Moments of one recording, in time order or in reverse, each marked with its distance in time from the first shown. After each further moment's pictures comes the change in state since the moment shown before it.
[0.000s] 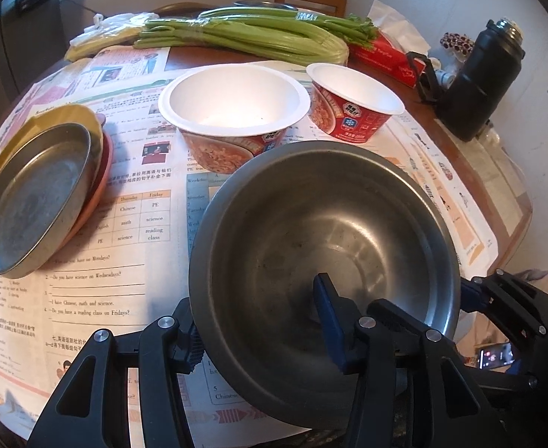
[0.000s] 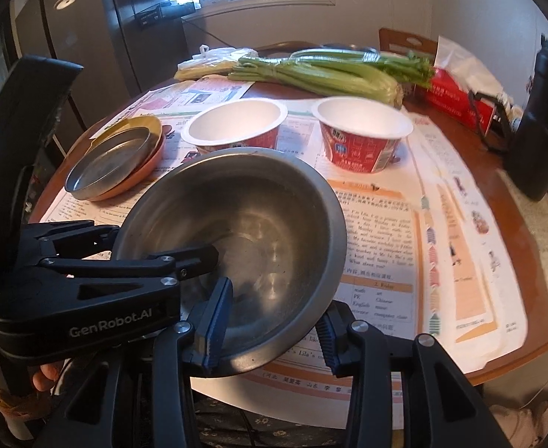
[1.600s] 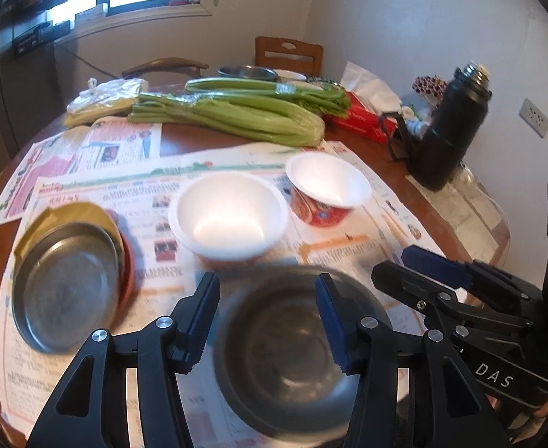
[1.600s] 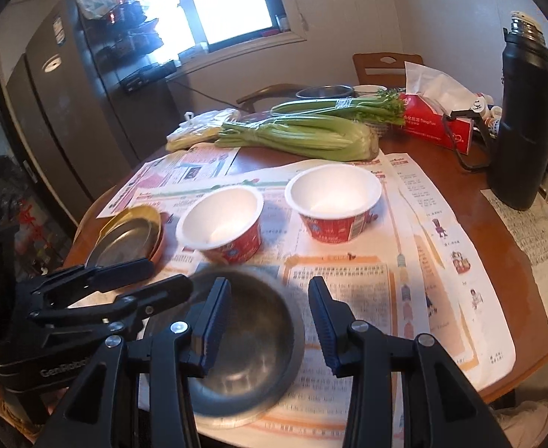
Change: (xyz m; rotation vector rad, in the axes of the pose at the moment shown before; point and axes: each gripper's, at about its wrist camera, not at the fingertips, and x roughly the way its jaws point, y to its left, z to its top) left arm -0.058 0.004 0.043 0.060 -0.205 -0.053; right arm -0.038 -0.025 0.049 0.152 -0.173 0.043
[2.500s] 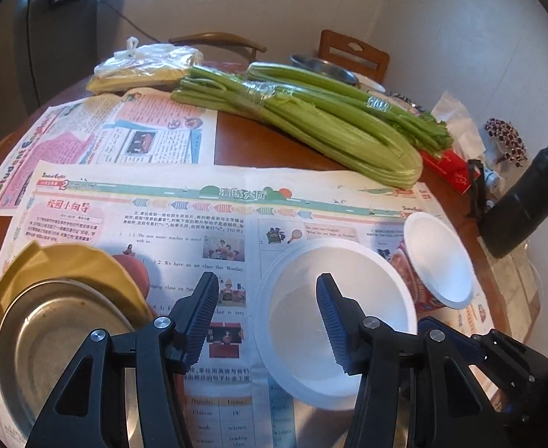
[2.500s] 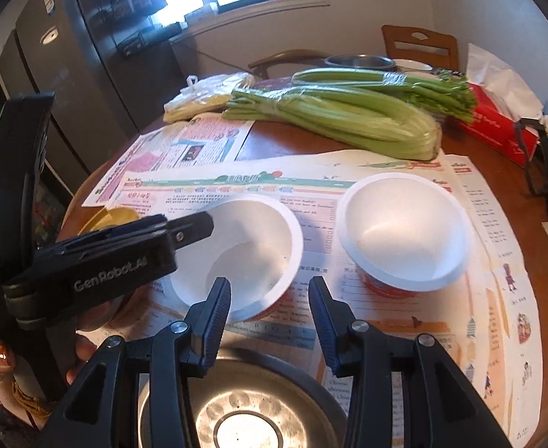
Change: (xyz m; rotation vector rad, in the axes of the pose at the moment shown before) left arm 0.093 0.081 0.060 -0.194 0.055 0.085; right arm 0.106 0.029 0.046 -0.070 0.159 0.007
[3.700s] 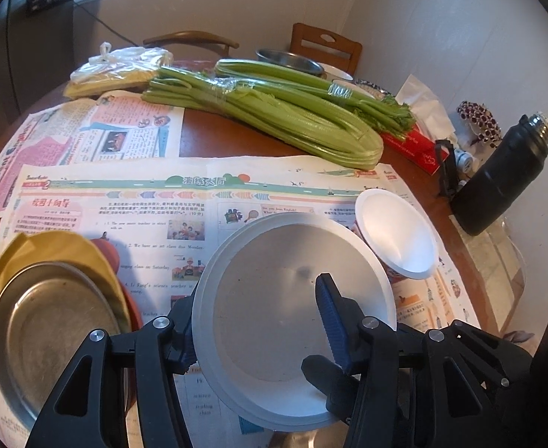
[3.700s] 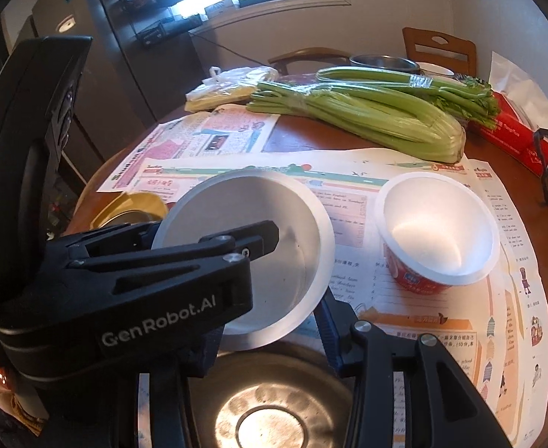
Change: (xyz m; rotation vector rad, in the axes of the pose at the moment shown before) left arm -0.026 -0.024 -0.014 0.056 0.015 -0.076; right arm -0.012 0.021 -0.009 -0.049 -0.012 0.059
